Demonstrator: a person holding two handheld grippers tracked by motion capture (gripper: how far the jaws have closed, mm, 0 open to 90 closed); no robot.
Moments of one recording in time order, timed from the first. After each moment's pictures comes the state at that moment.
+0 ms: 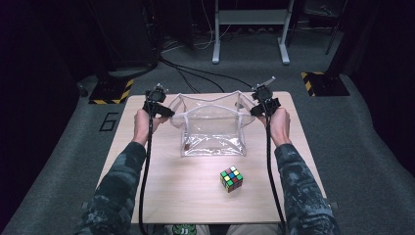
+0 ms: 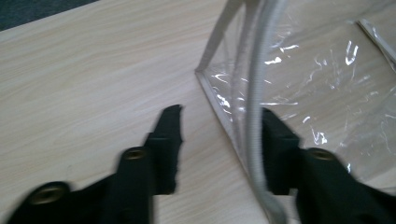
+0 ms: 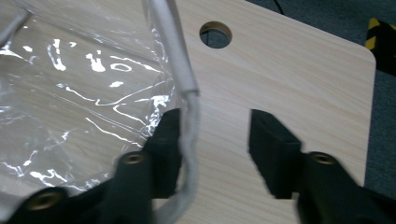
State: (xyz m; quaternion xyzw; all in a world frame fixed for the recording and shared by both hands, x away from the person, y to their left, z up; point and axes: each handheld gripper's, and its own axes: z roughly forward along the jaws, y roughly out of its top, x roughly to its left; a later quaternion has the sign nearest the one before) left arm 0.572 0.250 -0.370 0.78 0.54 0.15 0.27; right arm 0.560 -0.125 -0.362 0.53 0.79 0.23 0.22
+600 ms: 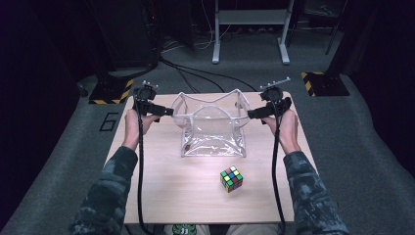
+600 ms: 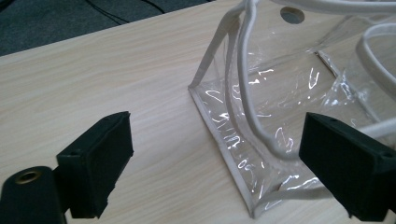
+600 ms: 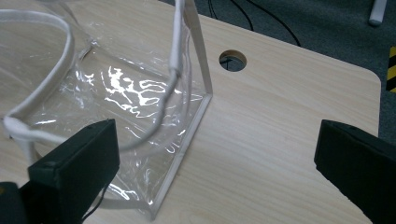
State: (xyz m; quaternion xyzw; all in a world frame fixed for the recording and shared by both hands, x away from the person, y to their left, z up) left arm 0.538 0.269 -0.339 0.78 0.51 0.16 0.33; right arm 0.520 -0.143 -0.334 0.51 0.78 0.31 0.21
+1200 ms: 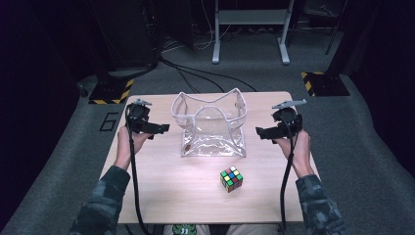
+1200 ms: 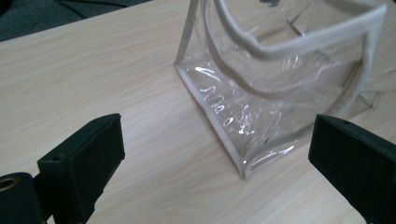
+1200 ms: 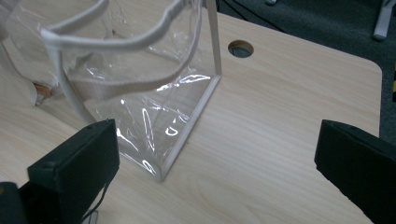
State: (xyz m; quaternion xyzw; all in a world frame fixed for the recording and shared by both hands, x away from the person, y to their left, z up) left arm 0.488 0.284 -0.365 0.79 0.48 0.17 0.34; right arm 0.457 -0.170 -0.357 0.48 0.78 0.34 0.22
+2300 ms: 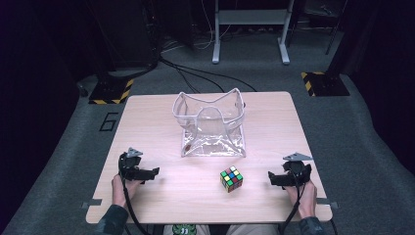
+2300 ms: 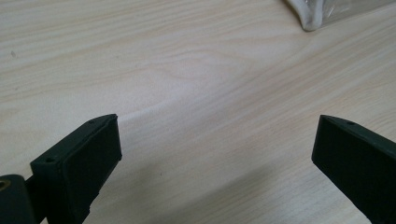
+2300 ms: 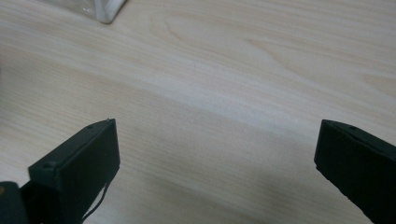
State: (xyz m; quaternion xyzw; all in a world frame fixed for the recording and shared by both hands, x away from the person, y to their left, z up) left arm 0.411 0.330 -0.511 0.78 0.51 0.18 0.32; right arm 0.385 -0.213 -0.506 0.54 0.76 0.30 0.22
